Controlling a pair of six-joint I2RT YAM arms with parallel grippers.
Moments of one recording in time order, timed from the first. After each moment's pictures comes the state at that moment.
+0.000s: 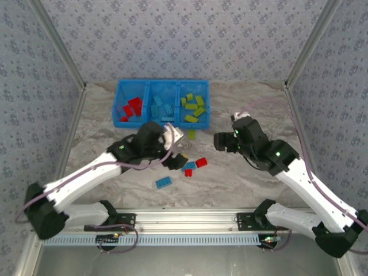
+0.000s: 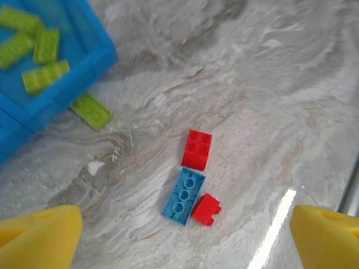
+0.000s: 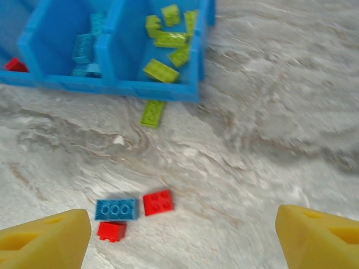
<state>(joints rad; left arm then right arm) -0.85 1.23 1.01 -0.49 0.12 -0.02 0.71 0.96 1.14 -0.92 0.28 0.48</state>
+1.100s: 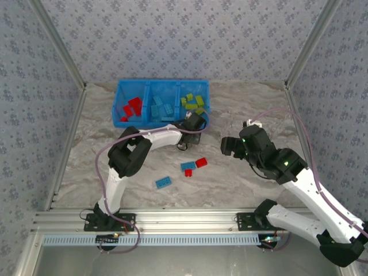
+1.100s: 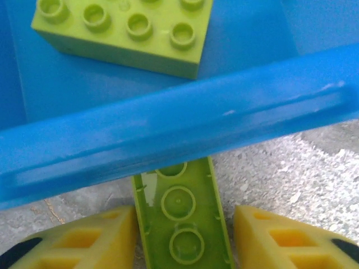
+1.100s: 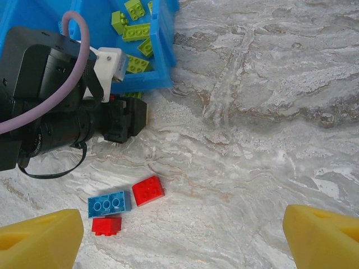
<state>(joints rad) -0.80 2.16 1.52 -0.37 -0.26 -0.46 0.70 0.88 1.08 -0.98 0.32 0.63</state>
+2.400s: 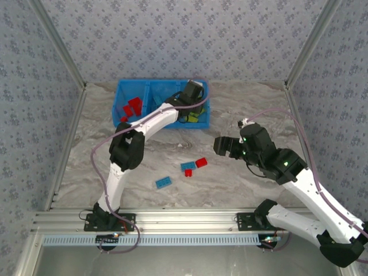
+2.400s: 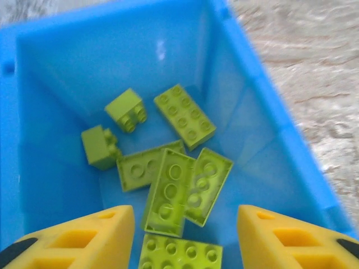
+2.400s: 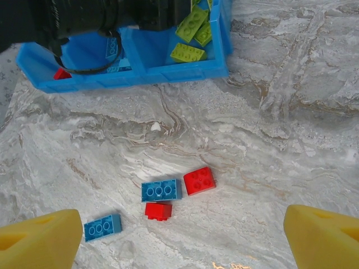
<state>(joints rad) -0.69 2.25 1.98 -0.43 -0.24 -0.23 0.70 0.87 1.06 -0.89 0.14 0.65</state>
